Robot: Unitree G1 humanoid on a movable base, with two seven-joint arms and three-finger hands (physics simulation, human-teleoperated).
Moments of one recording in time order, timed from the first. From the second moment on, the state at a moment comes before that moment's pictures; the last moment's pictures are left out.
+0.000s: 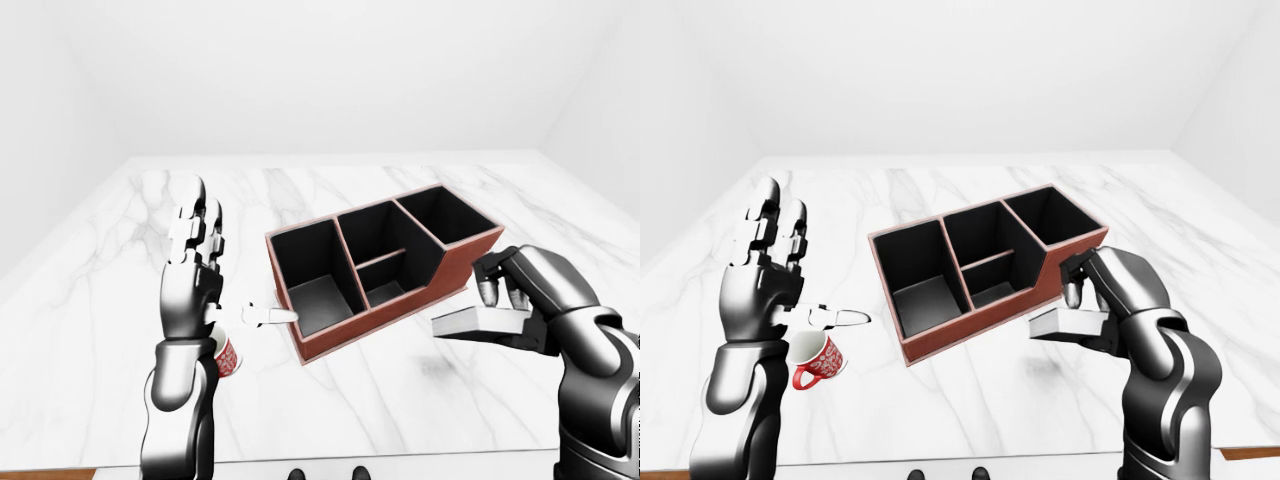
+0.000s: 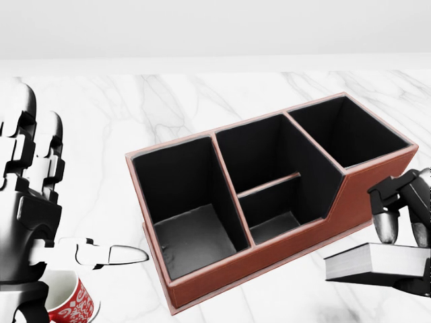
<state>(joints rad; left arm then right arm) 0.02 0.03 0.06 -0.58 -0.02 0.09 -0.08 -0.07 -0.30 -0.39 -0.51 -0.86 0.09 0.70</state>
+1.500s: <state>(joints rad) 0.03 0.02 0.05 -0.59 -0.02 0.09 -0.08 -0.35 -0.24 -0.13 -0.51 -0.97 0.09 0.70</state>
